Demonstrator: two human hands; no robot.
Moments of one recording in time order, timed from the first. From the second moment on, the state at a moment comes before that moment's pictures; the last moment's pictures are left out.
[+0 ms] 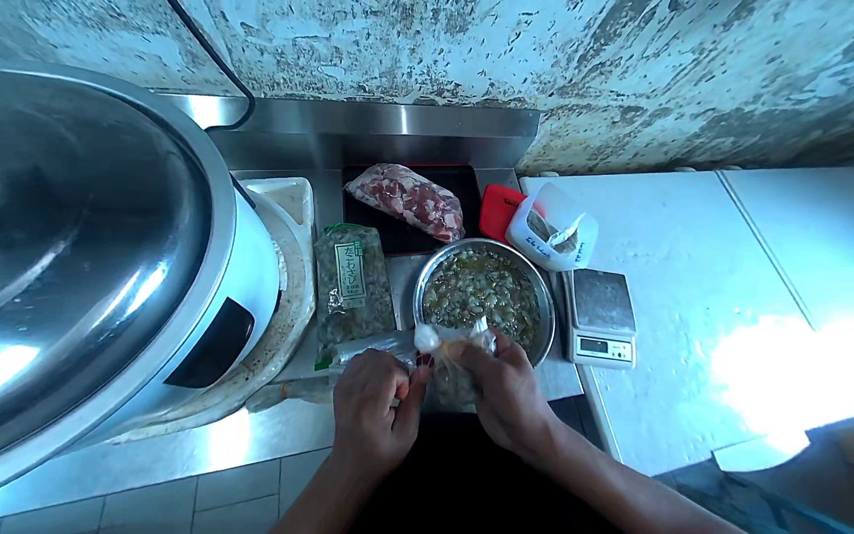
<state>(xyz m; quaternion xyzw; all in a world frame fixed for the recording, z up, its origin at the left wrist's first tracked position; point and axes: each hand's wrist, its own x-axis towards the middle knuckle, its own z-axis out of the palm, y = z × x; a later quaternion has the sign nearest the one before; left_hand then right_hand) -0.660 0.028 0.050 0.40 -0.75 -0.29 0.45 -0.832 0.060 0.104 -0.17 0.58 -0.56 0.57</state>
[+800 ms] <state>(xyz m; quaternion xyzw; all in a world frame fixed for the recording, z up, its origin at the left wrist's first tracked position) -0.643 0.011 0.089 0.19 -0.43 -0.79 0.40 -0.862 0.070 0.094 -0.50 0.45 -0.48 0.56</state>
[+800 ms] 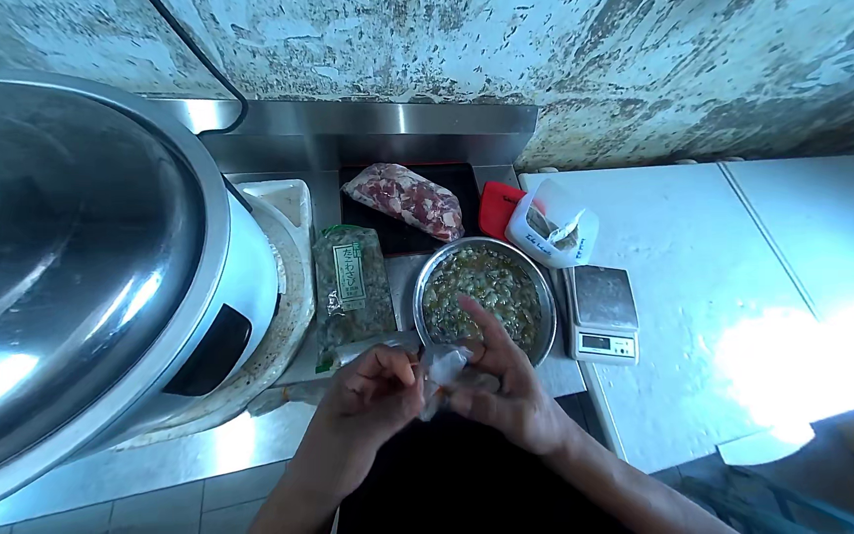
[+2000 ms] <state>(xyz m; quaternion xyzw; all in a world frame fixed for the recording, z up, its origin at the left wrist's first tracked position) -0.646 0.033 0.087 0.34 -0.68 -0.55 0.36 -0.832 0.076 0.100 -0.36 0.61 -0.52 0.47</state>
